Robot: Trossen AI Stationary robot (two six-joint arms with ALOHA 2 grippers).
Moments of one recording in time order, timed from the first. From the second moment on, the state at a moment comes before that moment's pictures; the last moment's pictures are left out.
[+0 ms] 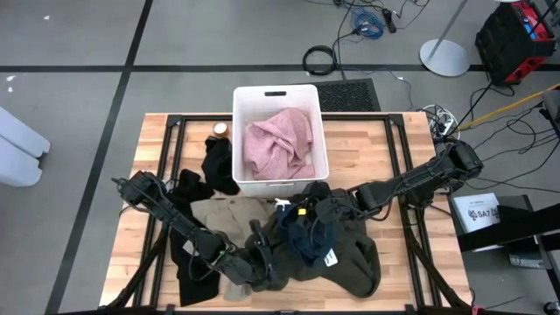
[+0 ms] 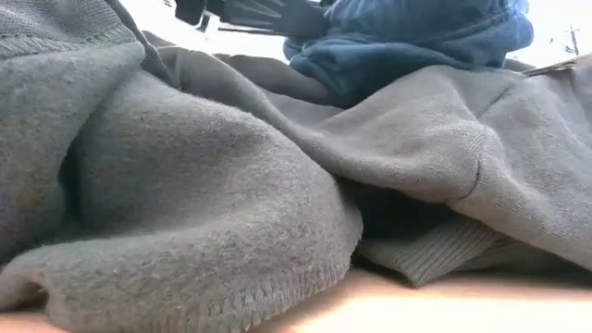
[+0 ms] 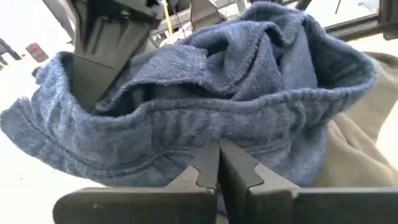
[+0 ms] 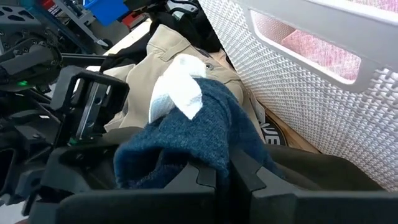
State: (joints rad) left arm -0.64 1.89 1.05 0.49 -0.99 0.07; right arm 0.34 1.53 1.10 -0.21 0.44 0.87
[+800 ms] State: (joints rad) left arm -0.86 1.80 1.05 0.49 -1.37 0.35; right arm 0.45 1.40 1.10 -0.51 0.25 0.79
